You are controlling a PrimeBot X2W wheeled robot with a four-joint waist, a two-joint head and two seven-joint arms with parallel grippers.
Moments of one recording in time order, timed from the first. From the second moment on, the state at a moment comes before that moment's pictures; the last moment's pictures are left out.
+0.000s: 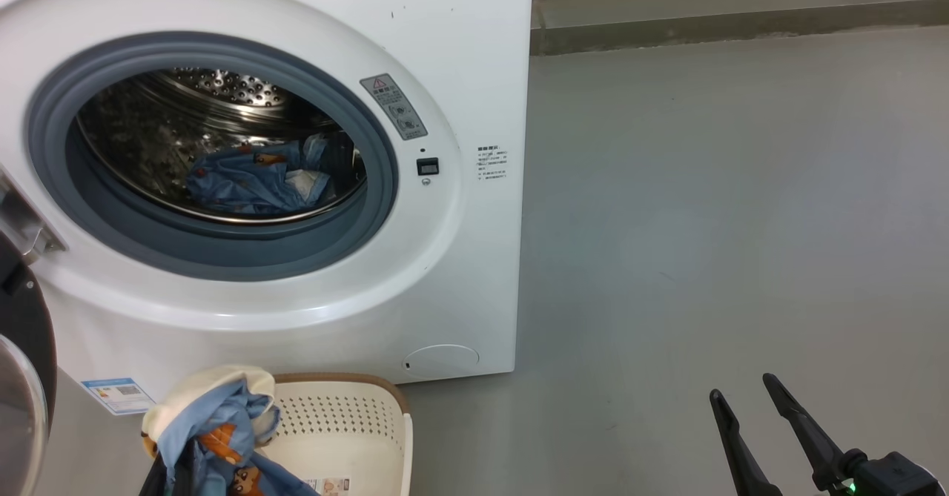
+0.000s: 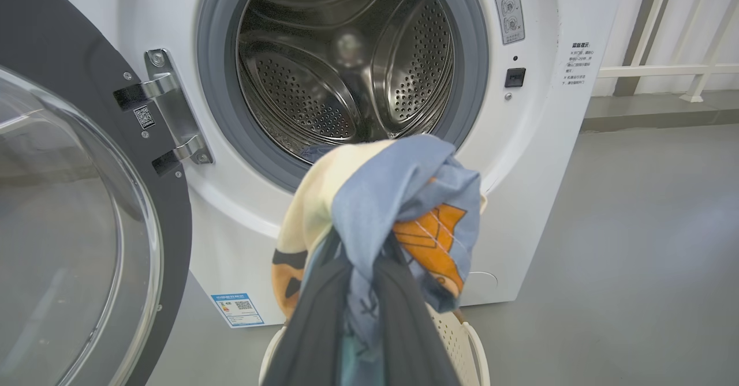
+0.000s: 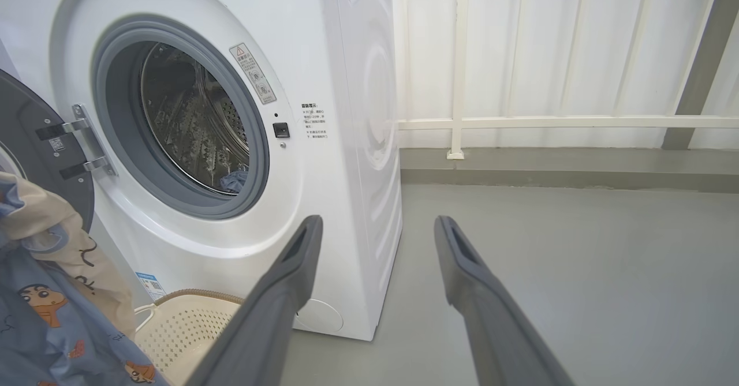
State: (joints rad) left arm 0.20 0.20 -0.07 -0.03 -0.23 0.05 -0.13; right arm 0.17 -0.19 0.08 -0.05 0.28 0.13 -0.26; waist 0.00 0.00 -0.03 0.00
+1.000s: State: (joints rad) left arm -0.30 0.16 -0.11 0.29 -0.27 0.00 -0.22; right arm 0.04 -0.24 0.07 -0.11 0.29 0.13 -0.26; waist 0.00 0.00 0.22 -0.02
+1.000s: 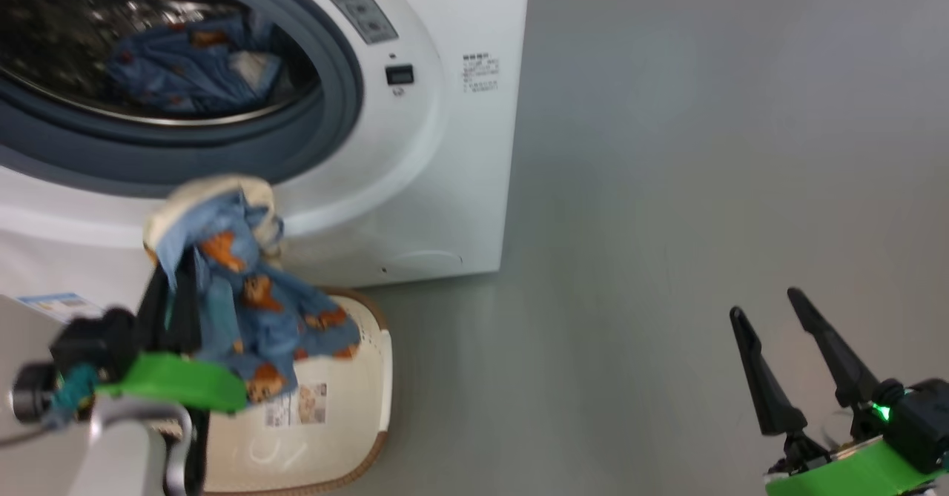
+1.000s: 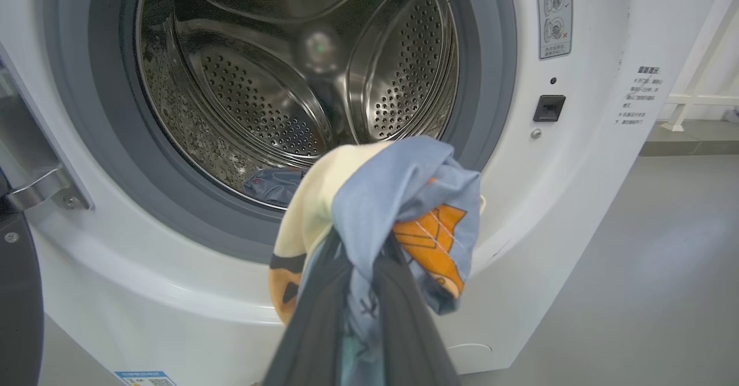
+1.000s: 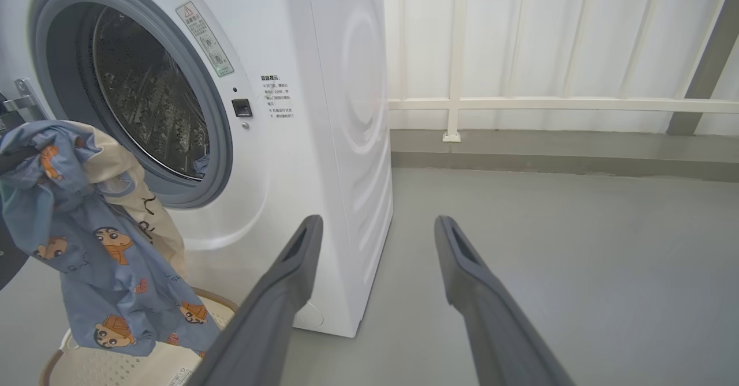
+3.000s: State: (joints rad) left arm -1.36 0.66 0.04 0.43 -0.17 0.12 -0.24; right arm -0.29 -0.14 0.15 -0.09 0.37 0.13 -0.26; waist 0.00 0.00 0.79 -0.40
